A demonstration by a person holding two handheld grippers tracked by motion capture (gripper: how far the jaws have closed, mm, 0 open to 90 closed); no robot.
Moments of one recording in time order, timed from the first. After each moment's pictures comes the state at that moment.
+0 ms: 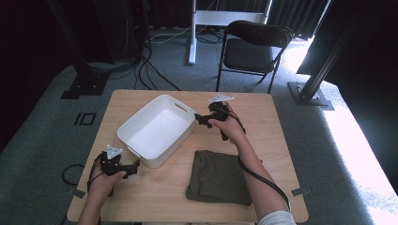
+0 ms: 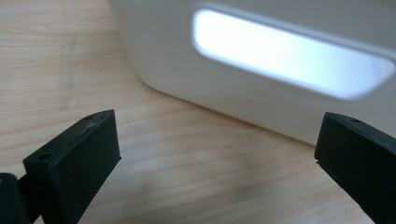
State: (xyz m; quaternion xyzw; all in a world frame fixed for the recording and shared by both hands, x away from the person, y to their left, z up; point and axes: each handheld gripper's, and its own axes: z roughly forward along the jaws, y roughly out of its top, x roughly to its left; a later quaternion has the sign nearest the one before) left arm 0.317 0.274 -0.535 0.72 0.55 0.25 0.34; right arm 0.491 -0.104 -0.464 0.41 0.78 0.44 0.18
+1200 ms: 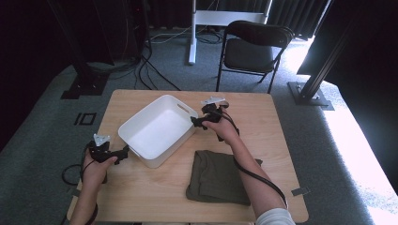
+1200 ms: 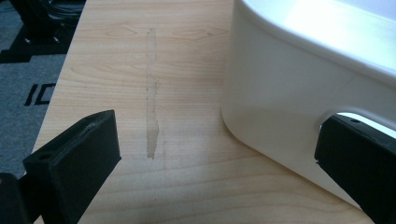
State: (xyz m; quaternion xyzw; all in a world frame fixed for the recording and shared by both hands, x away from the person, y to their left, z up) left arm 0.351 0.305 -0.523 0.67 0.59 0.28 0.35; right arm 0.496 -0.086 -0.479 0.40 0.80 0.40 0.19
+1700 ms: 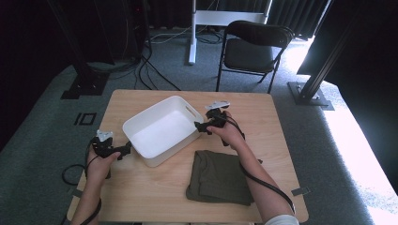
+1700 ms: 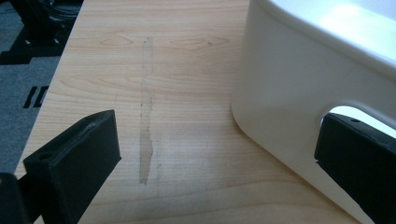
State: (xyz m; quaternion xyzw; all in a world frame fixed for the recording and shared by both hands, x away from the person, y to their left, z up) left arm 0.369 0.299 -0.526 0.66 0.60 0.28 0.35; right arm 0.476 -0.101 -0.479 0.39 0.81 0.40 0.18
